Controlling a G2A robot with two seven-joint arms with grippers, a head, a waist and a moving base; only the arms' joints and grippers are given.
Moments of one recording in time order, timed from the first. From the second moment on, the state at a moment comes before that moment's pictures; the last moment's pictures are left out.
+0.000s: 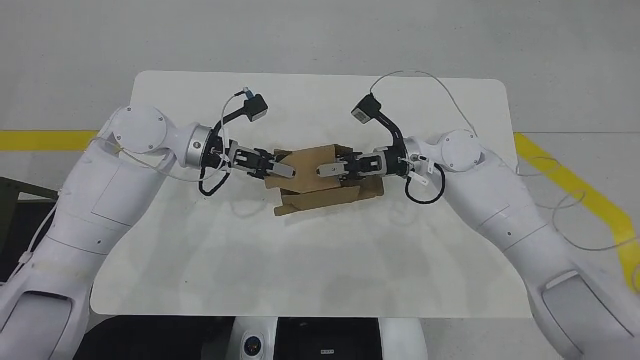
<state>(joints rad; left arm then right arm) 0.69 -0.93 -0.96 -1.37 -0.46 -0.20 -1.42 -0.58 -1.18 0.67 -1.07 0.68 -0.58 1.24</state>
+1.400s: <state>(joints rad) 0.73 -0.93 -1.05 -1.39 -0.73 -0.10 -1.45 -0.53 -1.21 0.61 -0.98 0.65 -0.63 1.19</state>
